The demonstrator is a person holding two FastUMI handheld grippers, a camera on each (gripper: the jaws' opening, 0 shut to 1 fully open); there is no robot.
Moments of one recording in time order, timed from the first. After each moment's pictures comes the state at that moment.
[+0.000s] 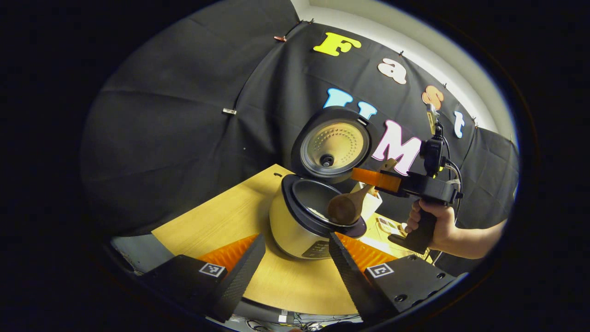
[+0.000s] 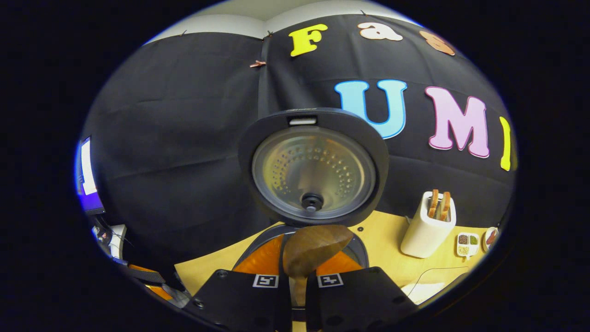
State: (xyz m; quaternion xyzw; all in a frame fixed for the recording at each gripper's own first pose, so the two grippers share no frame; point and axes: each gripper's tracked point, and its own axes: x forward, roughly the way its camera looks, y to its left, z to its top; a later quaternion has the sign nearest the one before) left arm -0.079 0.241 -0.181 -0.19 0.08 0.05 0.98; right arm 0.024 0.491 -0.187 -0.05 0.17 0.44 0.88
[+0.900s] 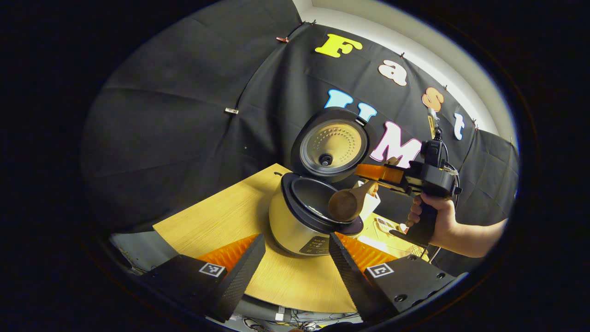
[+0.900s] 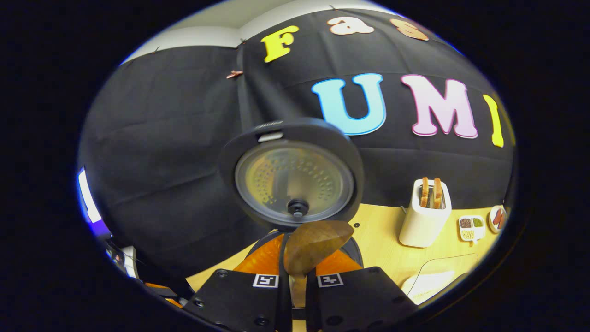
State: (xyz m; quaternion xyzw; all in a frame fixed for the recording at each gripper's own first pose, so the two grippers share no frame) left arm -0.090 0.236 -0.180 -0.20 0.07 0.06 0.97; right arm 0.057 0.455 -0.154 0.05 0.18 0.36 0.91
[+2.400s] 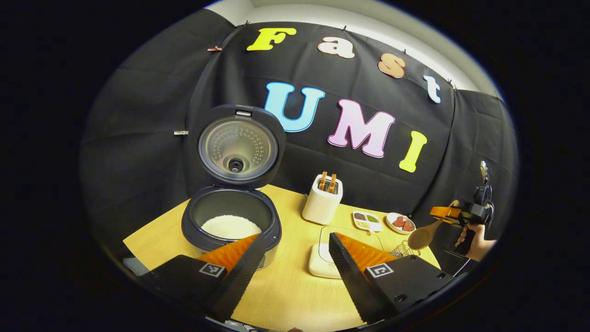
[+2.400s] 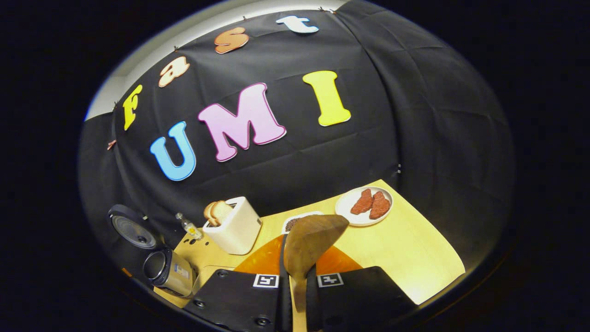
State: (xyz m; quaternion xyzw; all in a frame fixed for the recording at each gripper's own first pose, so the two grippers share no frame) left arm 0.016 0.024 -0.111 -0.09 0.08 0.06 0.99; right arm 0.199 -0.086 -0.175 0.15 0.20 0.05 0.97
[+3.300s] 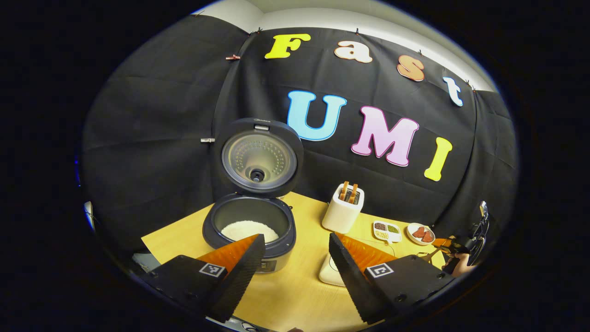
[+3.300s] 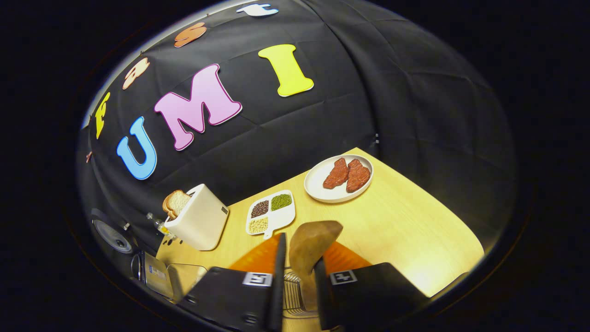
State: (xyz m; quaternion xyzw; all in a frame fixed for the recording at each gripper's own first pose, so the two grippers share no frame) left arm 0.013 0.041 -0.081 -0.08 0.07 0.15 0.98; right arm 0.224 -0.118 -0.276 0.17 0.25 -0.01 0.95
